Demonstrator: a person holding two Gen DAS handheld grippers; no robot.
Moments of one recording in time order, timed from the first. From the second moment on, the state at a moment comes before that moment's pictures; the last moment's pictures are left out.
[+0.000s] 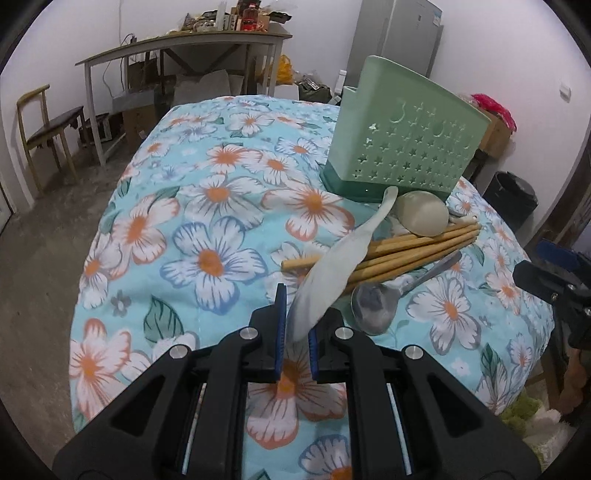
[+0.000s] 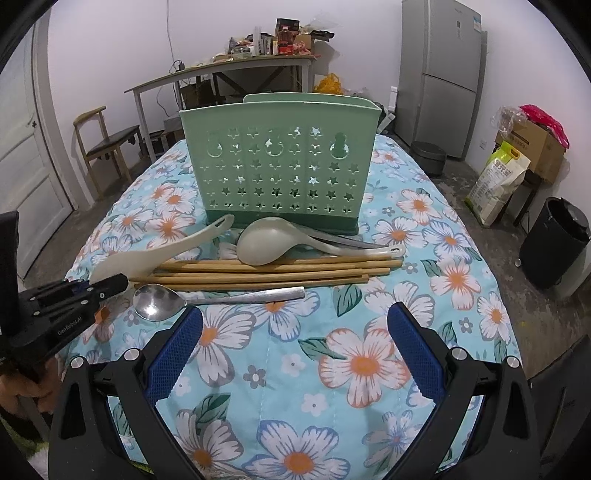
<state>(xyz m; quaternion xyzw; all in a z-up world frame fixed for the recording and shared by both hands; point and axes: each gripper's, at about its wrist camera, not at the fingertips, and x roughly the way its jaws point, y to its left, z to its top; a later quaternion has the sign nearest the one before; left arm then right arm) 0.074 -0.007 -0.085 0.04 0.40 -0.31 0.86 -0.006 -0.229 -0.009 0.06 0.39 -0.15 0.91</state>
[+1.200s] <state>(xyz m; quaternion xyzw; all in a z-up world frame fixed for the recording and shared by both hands) 0.091 0.062 -0.020 -0.08 0.35 -0.31 0.88 0.042 -0.093 -0.058 -0.31 0.42 0.04 0.85</state>
